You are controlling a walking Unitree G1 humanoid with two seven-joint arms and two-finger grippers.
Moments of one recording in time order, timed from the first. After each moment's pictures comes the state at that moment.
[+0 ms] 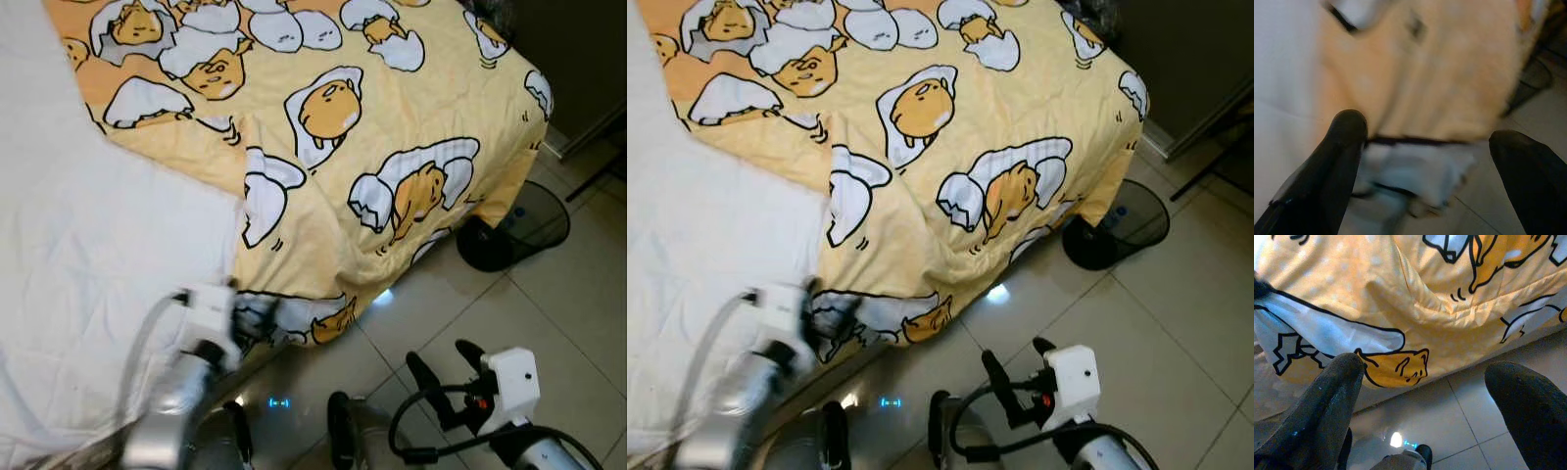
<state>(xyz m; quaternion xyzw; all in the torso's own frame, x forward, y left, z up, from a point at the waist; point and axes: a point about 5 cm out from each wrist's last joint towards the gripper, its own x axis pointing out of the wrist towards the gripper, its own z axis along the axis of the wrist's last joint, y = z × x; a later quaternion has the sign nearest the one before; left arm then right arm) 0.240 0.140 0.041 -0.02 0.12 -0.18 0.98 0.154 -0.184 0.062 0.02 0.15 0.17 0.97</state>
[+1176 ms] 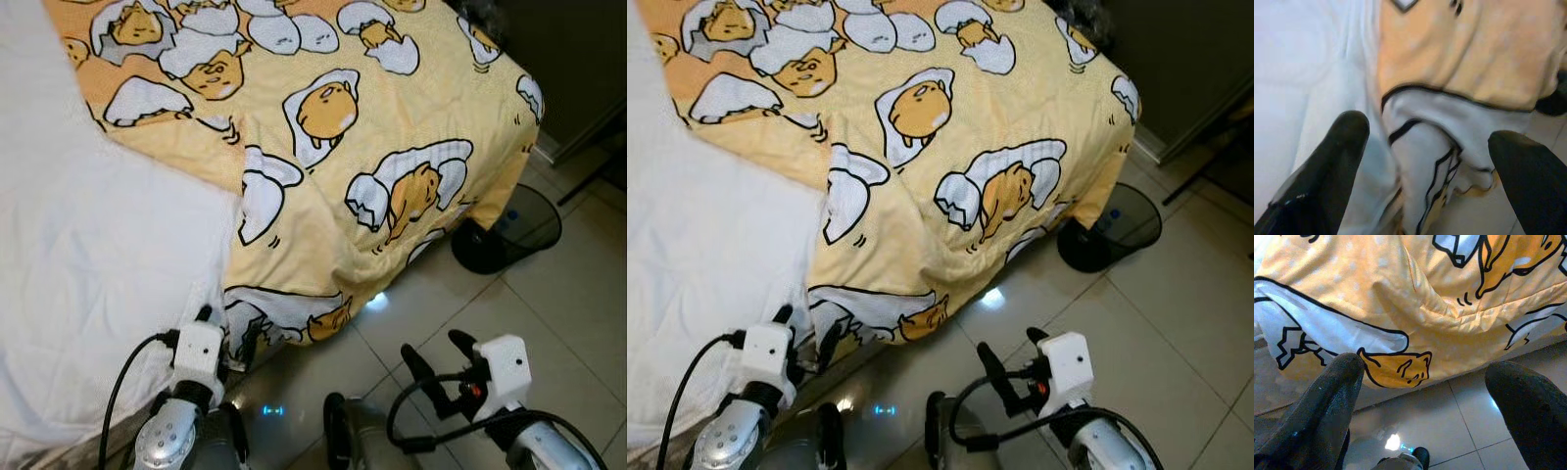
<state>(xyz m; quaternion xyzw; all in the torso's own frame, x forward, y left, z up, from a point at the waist) 0.204 0.162 0.032 0.05 0.09 -0.09 0.99 0.168 -0.185 0.058 0.01 0.16 0.20 0.97</state>
